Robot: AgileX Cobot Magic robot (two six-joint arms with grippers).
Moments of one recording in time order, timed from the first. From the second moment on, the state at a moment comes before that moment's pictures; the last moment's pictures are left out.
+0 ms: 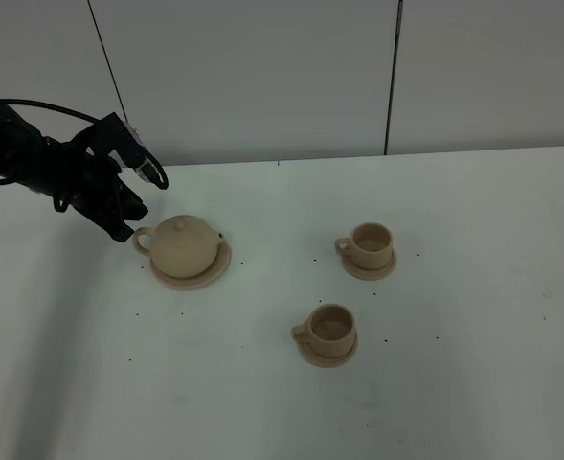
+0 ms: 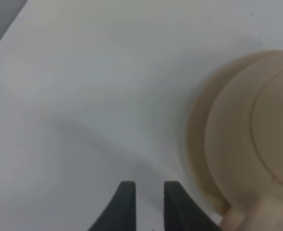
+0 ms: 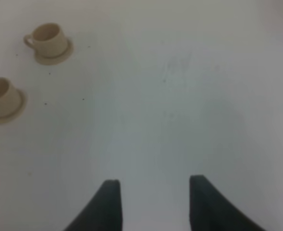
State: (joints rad) left arm 0.04 2.32 -1.85 -0.49 0.74 1.36; right arm -0.15 -0.01 -0.49 0.26 1.09 -0.18
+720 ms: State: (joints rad) left arm 0.01 2.35 -1.85 -0.49 0.74 1.34; right arm -0.15 -0.01 -0.49 0.26 1.09 -0.18
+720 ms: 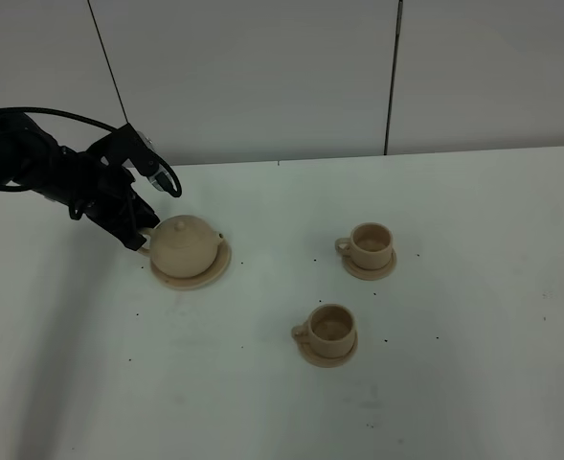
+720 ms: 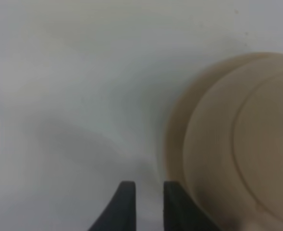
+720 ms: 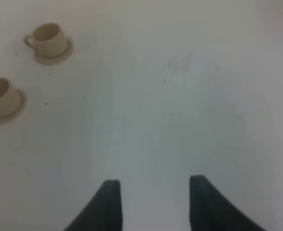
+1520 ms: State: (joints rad) left arm 0.01 2.35 -1.85 -0.45 0.81 1.34; right arm -0.15 -0.01 -0.49 0.26 1.09 -0.18
